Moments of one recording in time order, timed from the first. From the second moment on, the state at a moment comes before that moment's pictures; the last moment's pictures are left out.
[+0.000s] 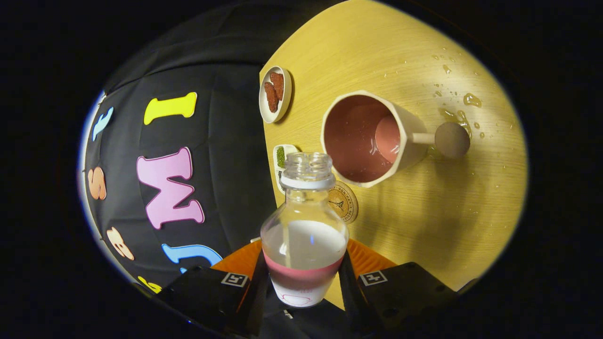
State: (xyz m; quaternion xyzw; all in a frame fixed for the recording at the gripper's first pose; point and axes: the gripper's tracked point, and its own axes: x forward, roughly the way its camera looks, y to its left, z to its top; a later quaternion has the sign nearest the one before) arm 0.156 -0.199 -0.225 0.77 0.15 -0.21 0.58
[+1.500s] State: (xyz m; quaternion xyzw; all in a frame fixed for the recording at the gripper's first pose) arm 0.164 -0.209 -0.210 0.89 0.17 -0.21 0.36
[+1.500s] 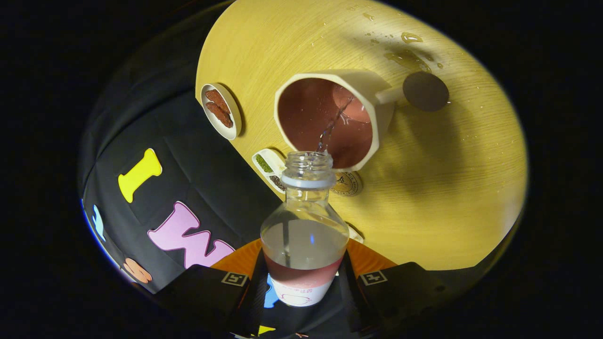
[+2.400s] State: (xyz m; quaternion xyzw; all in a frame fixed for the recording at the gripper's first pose) arm 0.165 -0.223 -0.190 0.93 0.18 -0.21 0.26
